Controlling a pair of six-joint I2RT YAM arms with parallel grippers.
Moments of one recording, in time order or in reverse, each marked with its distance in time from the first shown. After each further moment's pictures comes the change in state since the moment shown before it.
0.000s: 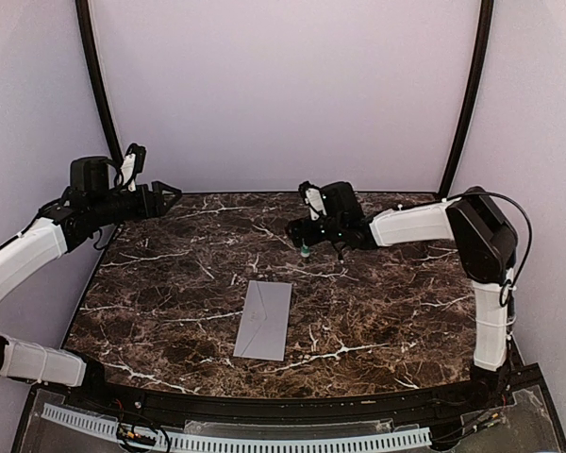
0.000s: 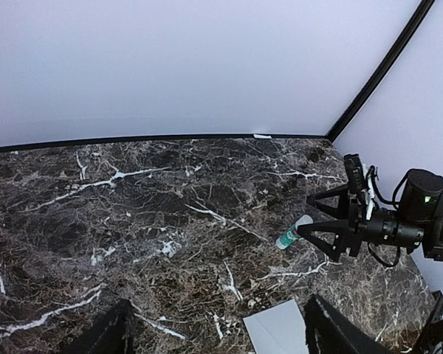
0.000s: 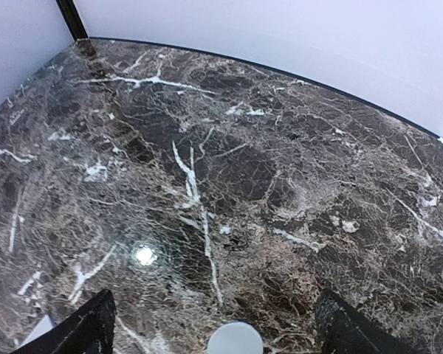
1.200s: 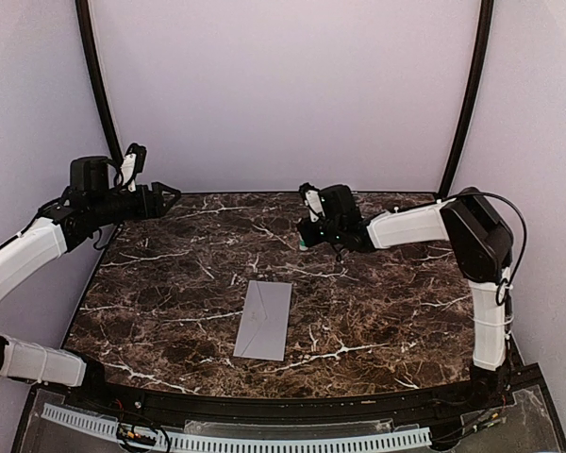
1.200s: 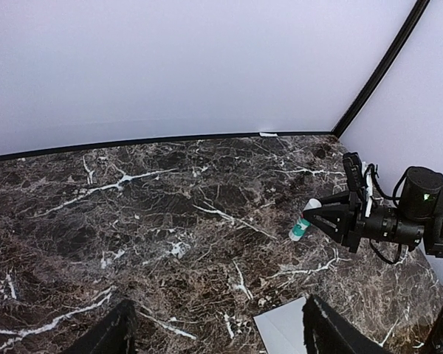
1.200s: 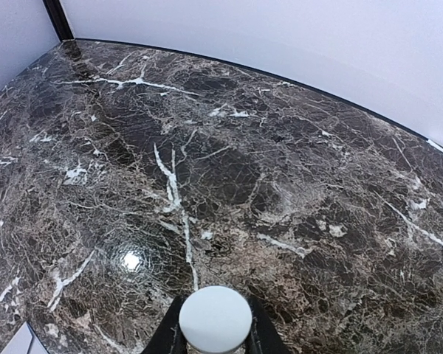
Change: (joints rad) left arm 0.000 0.000 0.003 -0.008 -0.016 0.040; right arm 0.000 0.008 -0.004 0.030 0.045 -0.022
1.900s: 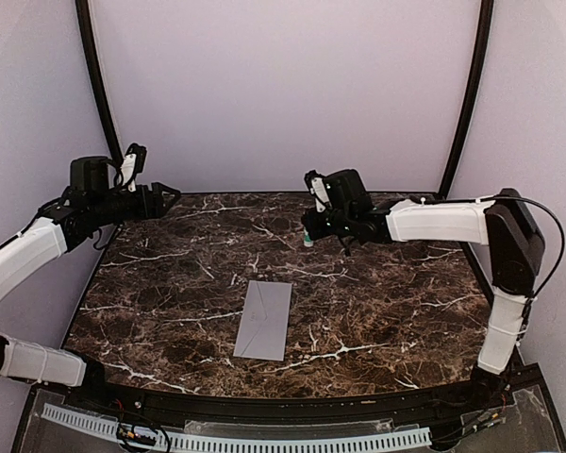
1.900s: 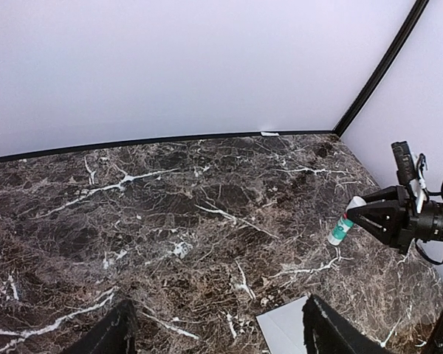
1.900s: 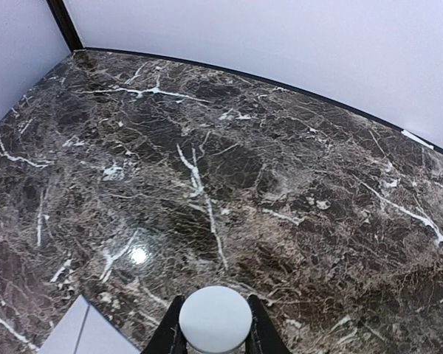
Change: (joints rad) left arm 0.000 0.002 0.000 -0.001 0.001 0.011; right arm 0.075 -0.237 -0.036 -0.237 0.072 0.091
